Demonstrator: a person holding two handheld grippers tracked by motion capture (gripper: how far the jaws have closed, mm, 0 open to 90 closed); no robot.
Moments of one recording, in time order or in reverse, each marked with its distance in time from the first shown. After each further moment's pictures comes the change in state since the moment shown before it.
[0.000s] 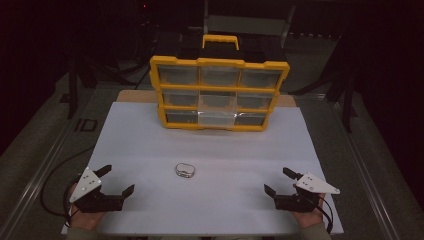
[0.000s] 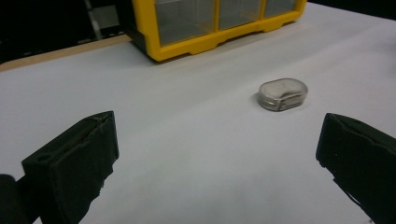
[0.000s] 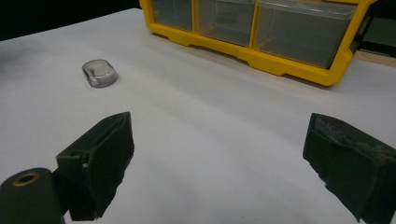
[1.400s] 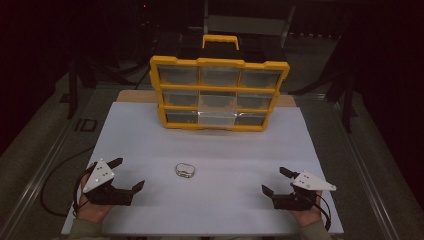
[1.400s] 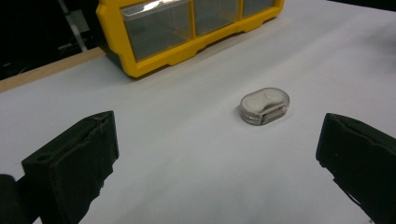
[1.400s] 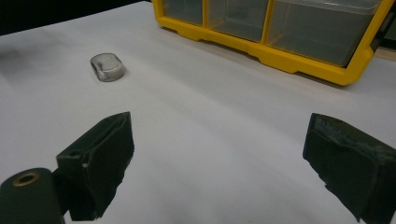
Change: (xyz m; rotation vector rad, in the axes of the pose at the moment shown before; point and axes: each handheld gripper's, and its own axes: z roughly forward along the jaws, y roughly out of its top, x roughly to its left) left arm -0.012 0.032 0.018 0.039 -0.055 0.086; right arm -0.001 0.001 0.007 0.026 0.045 -0.015
